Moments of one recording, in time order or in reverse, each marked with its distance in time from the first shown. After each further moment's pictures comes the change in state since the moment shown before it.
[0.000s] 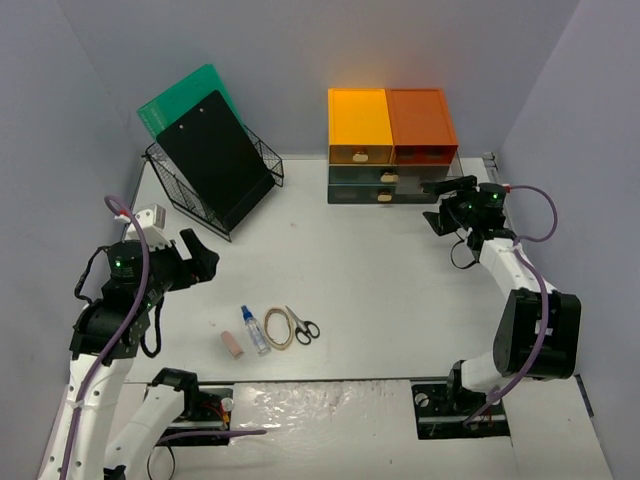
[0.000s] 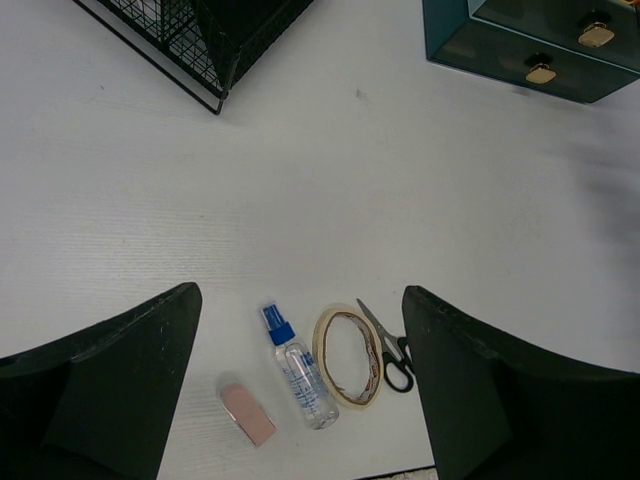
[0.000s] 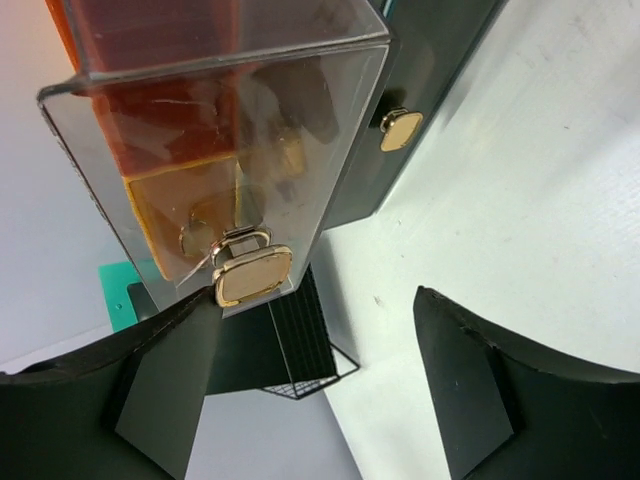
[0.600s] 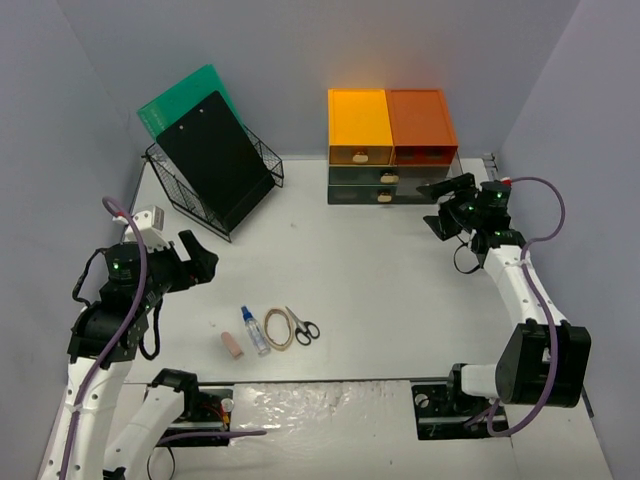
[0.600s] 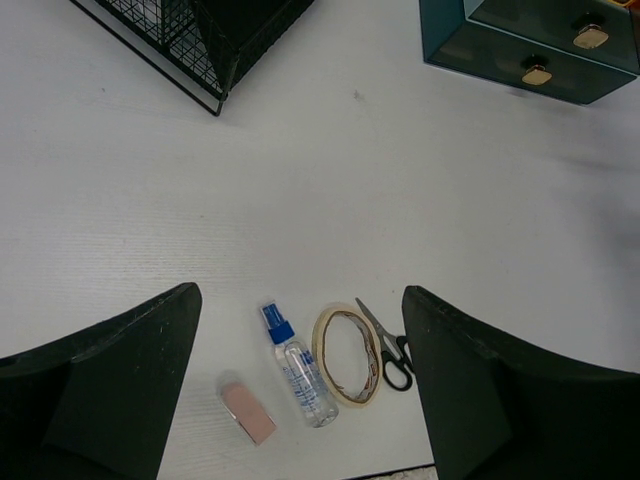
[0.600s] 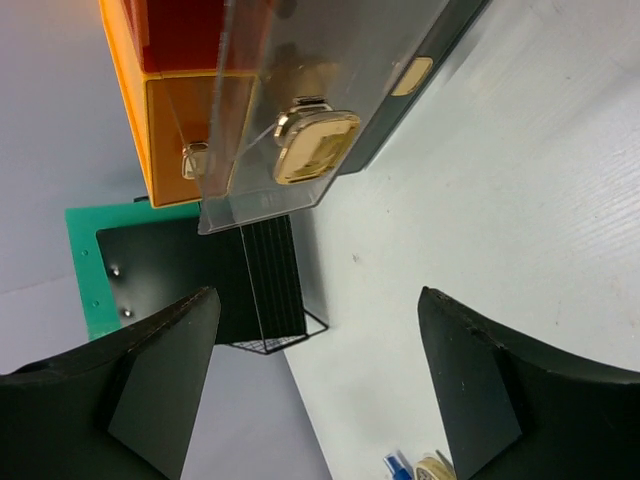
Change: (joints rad) left arm 0.000 -0.010 0.006 -0.011 0.000 0.002; right arm 0.037 -0.156 0.037 -0.210 -0.001 -0.129
